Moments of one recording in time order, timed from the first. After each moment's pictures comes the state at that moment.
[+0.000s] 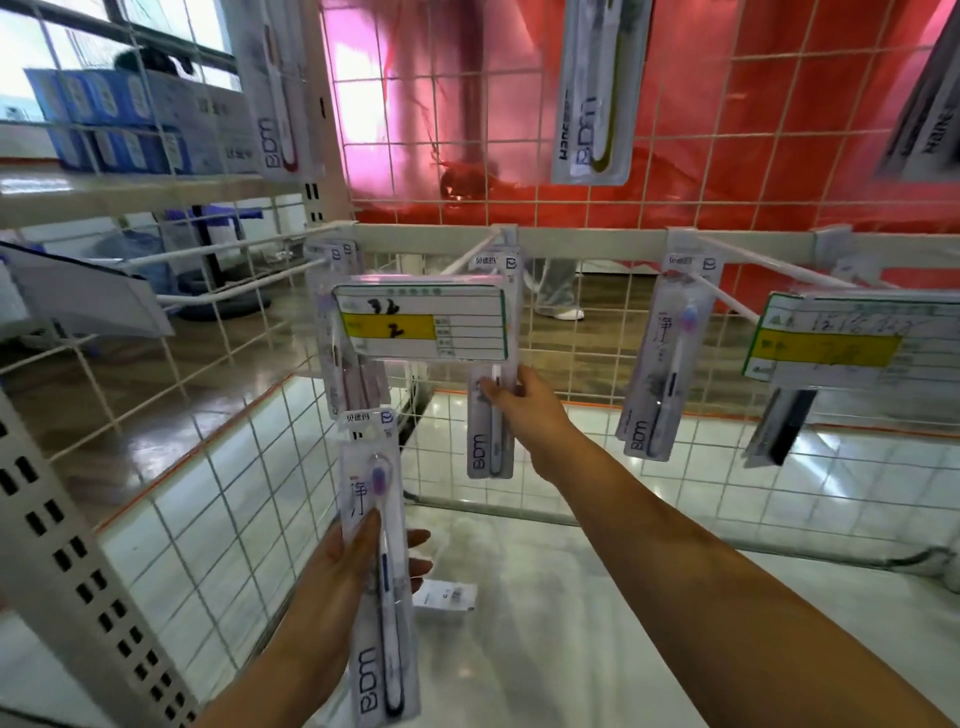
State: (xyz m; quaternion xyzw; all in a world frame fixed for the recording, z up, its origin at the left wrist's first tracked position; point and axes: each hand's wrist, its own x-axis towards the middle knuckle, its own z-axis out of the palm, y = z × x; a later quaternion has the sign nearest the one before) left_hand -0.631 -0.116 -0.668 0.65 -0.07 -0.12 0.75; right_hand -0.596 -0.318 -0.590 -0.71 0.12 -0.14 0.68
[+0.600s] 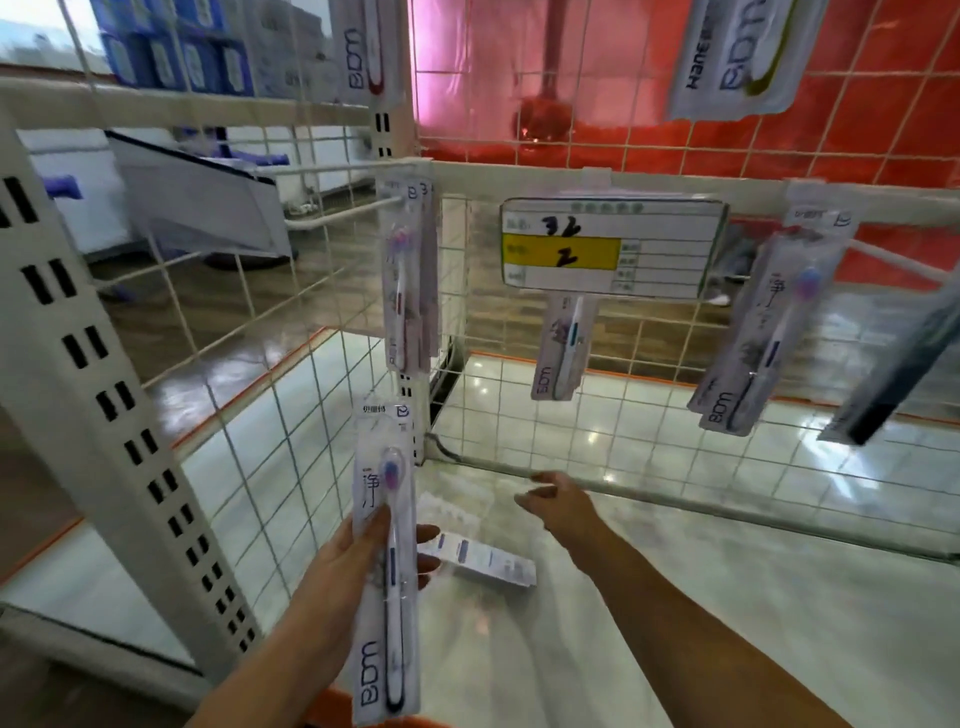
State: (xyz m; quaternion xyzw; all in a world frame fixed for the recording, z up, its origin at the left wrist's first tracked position) left_hand -0.614 -0.056 -0.705 0.61 -0.01 -0.16 0.78; right_hand -0.594 -0.289 -0.741 -0.77 0.24 -0.02 0.59
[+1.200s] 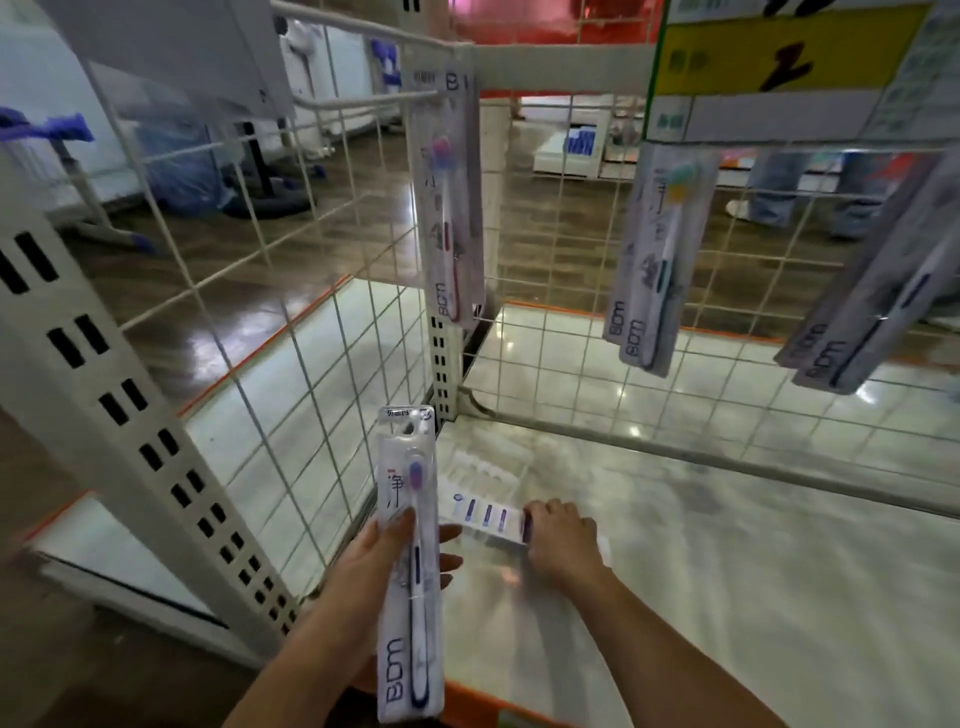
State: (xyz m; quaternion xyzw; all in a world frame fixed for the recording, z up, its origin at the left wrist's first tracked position) left_hand -0.598 -0.037 -0.760 0.61 0.03 -0.22 0.76; right_hand -0.570 -0.249 -0.852 -0.98 0.13 0.09 0.12
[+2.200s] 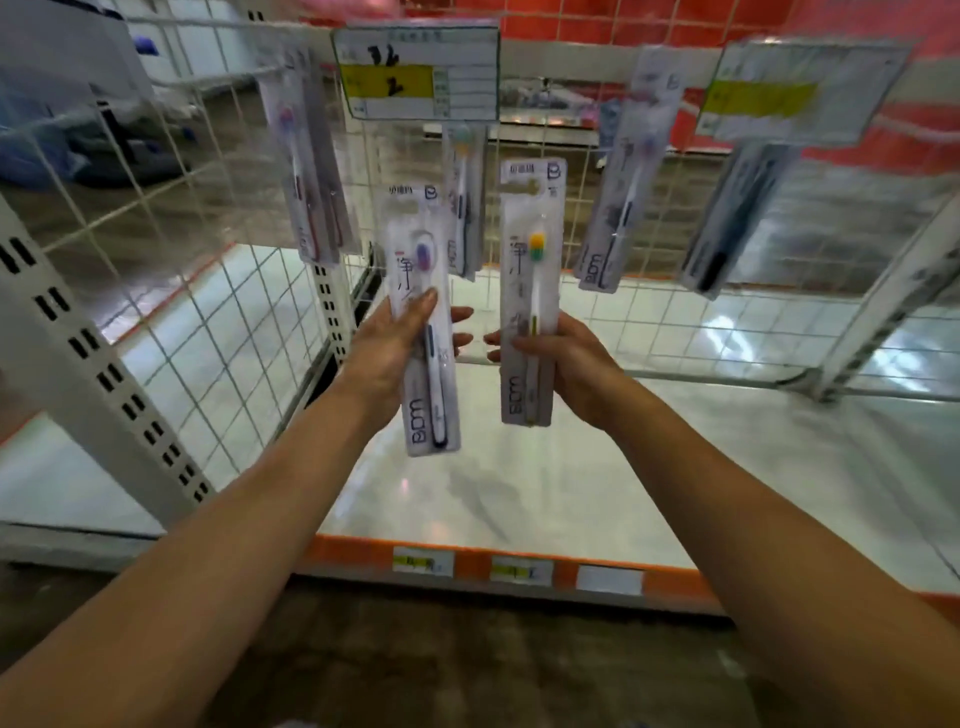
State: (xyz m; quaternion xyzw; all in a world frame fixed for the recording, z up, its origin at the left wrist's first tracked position) left_hand -0.646 -0.150 -0.640 0.58 -0.19 -0.18 0.77; right_hand -0.730 -0.310 -0.638 -0.66 0.11 -0.08 0.74
